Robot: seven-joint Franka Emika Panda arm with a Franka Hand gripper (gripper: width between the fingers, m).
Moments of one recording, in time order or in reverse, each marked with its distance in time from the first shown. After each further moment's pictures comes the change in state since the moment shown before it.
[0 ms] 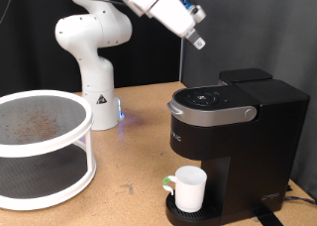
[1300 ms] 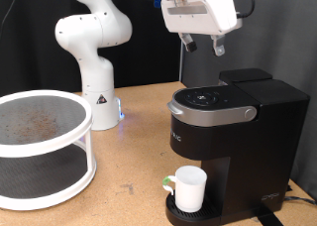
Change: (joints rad) arm -0.004 0.157 0.096 0.206 -0.516 -0.122 0.094
